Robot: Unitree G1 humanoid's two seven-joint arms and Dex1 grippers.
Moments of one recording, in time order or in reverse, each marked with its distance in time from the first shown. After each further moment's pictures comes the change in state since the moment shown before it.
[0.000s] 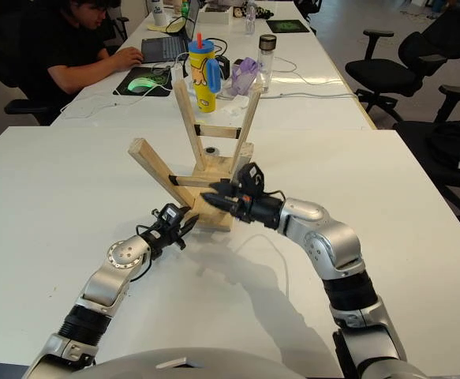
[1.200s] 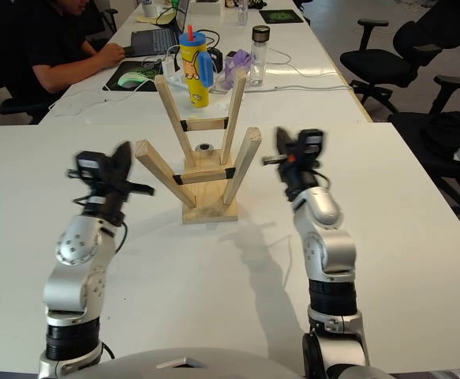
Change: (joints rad) left arm 0.011 -0.155 0.229 -0.493 -0.077 0.180 0.332; right arm 0.039 0.247 -0.120 -0.031 -0.238 -0.225 -0.419
